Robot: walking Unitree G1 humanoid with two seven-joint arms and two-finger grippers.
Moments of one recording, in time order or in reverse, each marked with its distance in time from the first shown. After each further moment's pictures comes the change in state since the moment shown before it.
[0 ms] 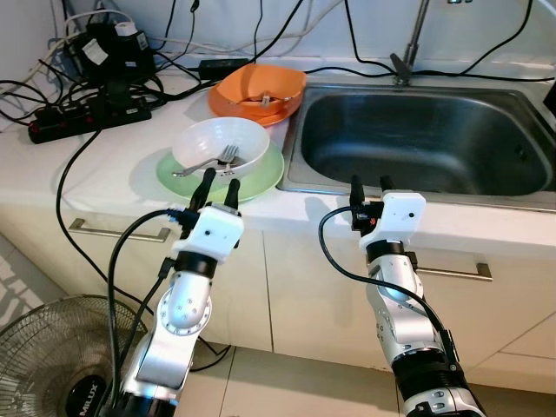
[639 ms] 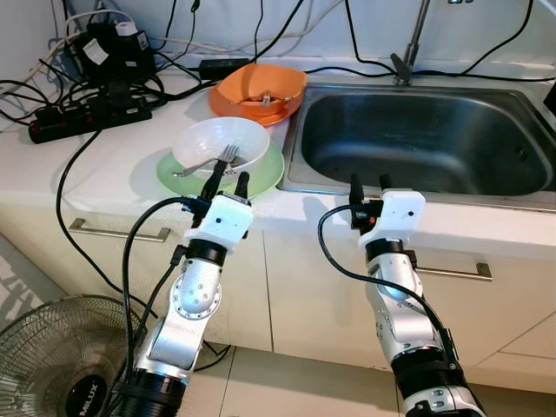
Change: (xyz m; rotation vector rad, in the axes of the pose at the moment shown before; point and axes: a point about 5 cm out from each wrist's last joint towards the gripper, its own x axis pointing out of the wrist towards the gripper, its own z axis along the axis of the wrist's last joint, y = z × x) left arm 0.015 -0.008 -0.003 -0.020 -0.004 -0.009; right arm 0.002 0.001 0.001 0.001 -0.005 0.000
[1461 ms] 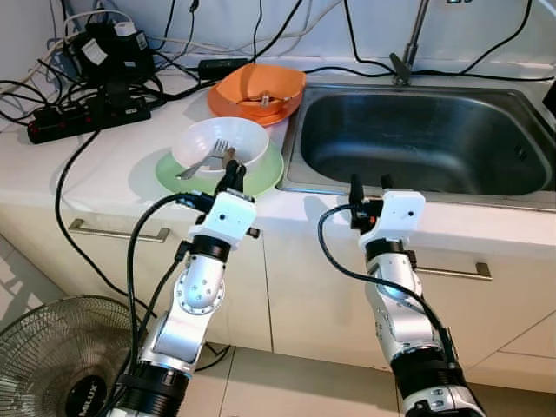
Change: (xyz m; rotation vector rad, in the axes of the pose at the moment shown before) left arm 0.006 -0.003 0.001 -0.006 -0.017 -0.008; right arm 0.000 0.000 -0.002 0.001 0.008 -0.013
